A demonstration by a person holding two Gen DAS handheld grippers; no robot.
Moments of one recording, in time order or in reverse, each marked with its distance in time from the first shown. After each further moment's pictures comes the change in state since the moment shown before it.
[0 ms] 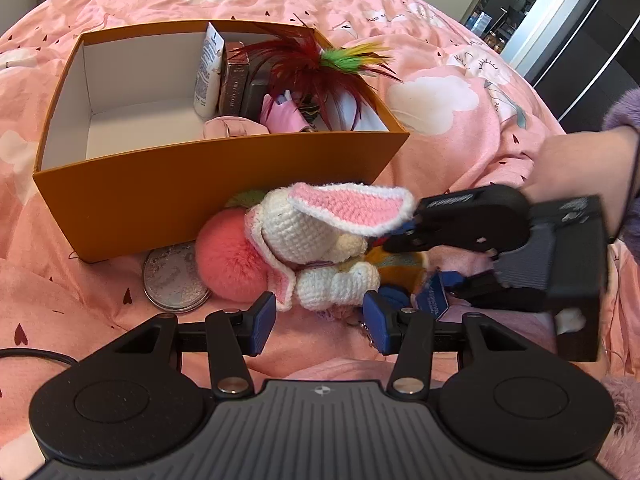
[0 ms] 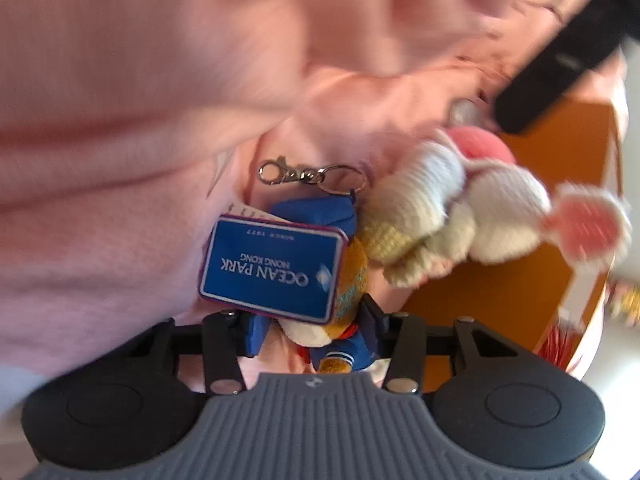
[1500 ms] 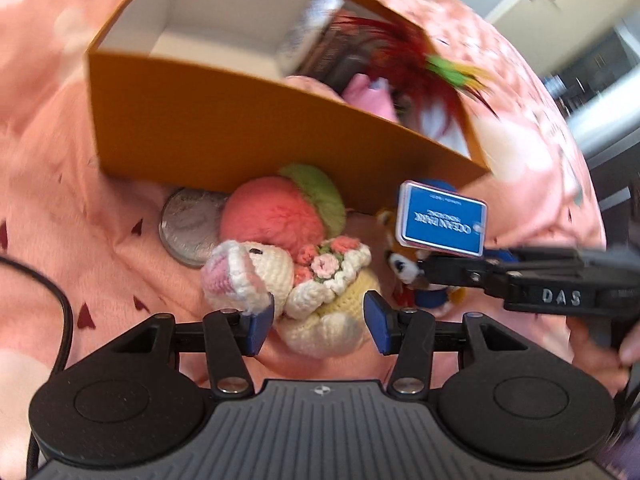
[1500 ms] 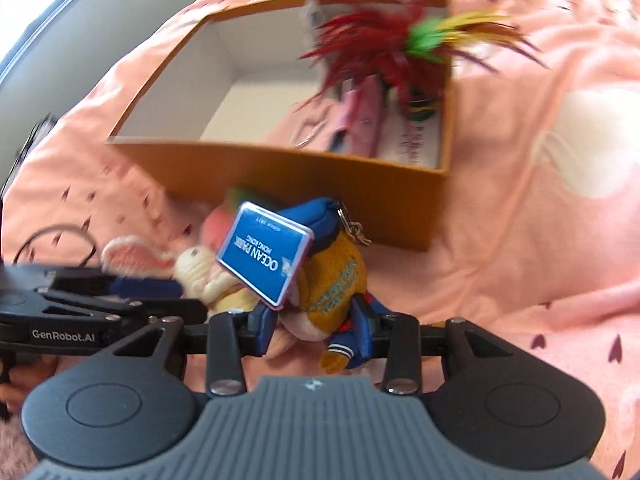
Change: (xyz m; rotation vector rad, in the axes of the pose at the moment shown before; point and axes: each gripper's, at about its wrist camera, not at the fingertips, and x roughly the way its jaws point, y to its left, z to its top) left arm 0.026 0.042 -0.003 -0.423 0.037 0.003; right arm -0.013 -0.070 -0.096 1.922 -0.254 0.259
